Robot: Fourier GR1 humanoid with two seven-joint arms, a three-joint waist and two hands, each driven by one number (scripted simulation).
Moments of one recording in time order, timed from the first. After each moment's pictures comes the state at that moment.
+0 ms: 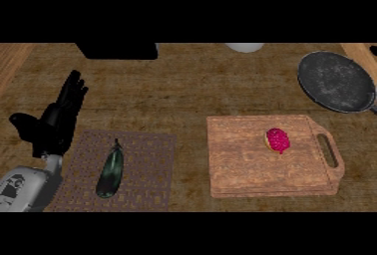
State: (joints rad) left arm -0.25 0.46 -0.22 -1.45 0.33 0.33 0.01; right arm -0.26 -1.01 0.01 -1.69 -0.10 0.30 0.05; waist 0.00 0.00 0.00
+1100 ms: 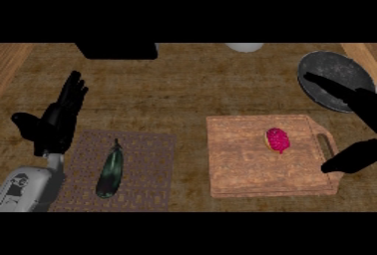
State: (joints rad) left arm -0.24 0.37 -0.11 -1.41 0.23 0.23 0.01; right arm -0.31 -0.71 0.11 -1.72 0.14 0.42 0.31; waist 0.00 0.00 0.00
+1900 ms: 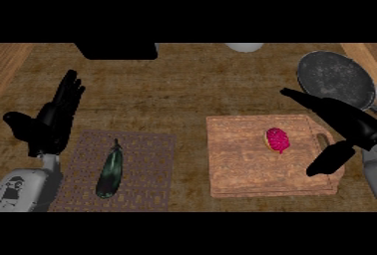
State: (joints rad) left arm -0.23 0.33 -0.03 -1.46 0.16 0.17 0.06; right arm -0.32 -0.56 0.13 -1.61 0.35 0.57 0.23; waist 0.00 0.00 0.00
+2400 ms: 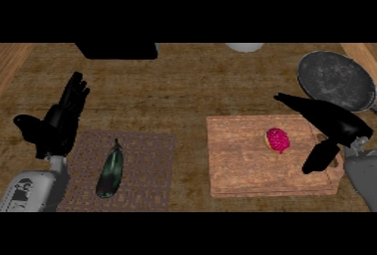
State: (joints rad) left arm -0.22 0.27 -0.02 -1.47 0.11 0.17 0.07; right arm -0.35 -0.53 0.18 -1.53 0.54 0.60 0.23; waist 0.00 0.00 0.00
